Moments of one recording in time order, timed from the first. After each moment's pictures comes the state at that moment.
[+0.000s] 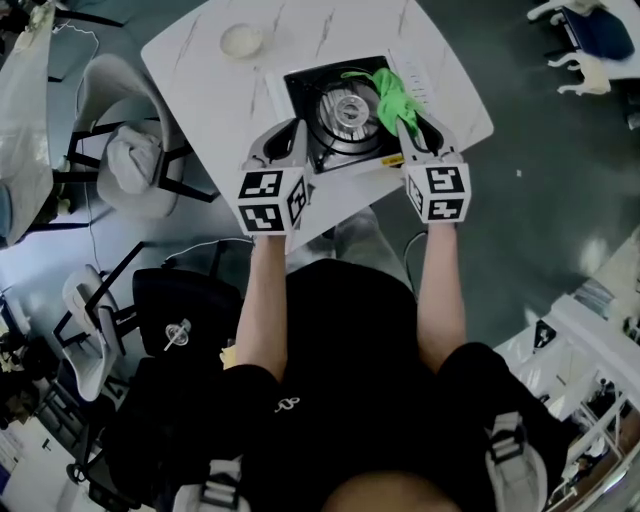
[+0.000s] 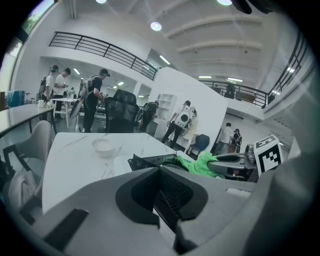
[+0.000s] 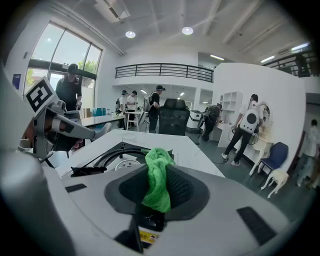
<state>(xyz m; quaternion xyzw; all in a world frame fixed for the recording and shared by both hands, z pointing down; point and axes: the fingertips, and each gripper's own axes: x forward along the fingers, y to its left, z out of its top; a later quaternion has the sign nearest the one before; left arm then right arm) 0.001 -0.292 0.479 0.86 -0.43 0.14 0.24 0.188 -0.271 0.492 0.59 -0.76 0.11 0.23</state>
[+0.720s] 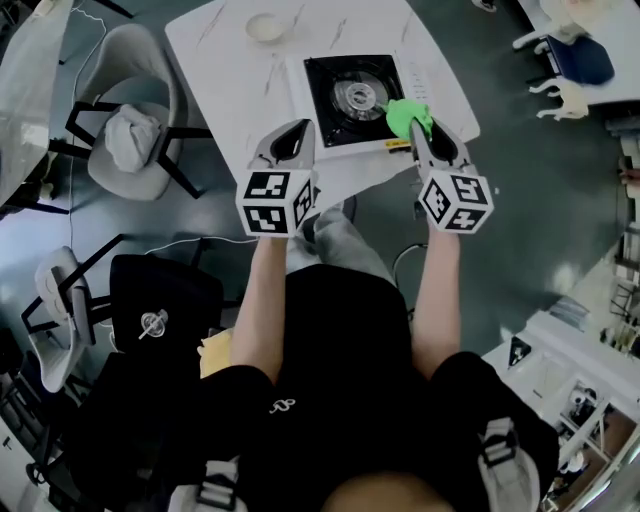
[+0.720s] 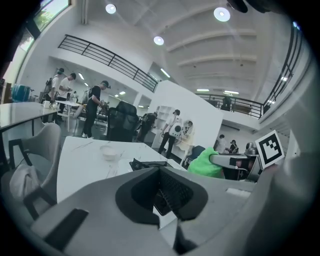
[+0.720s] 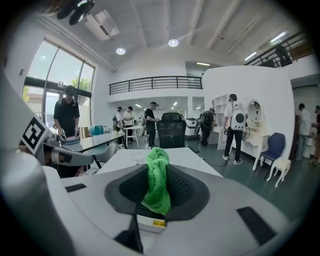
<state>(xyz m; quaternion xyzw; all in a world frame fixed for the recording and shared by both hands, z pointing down) -0.040 -0.221 0.438 0.87 -0.43 0.07 0.23 0.158 -0.209 0.416 0.62 -0.76 0.12 0.14</state>
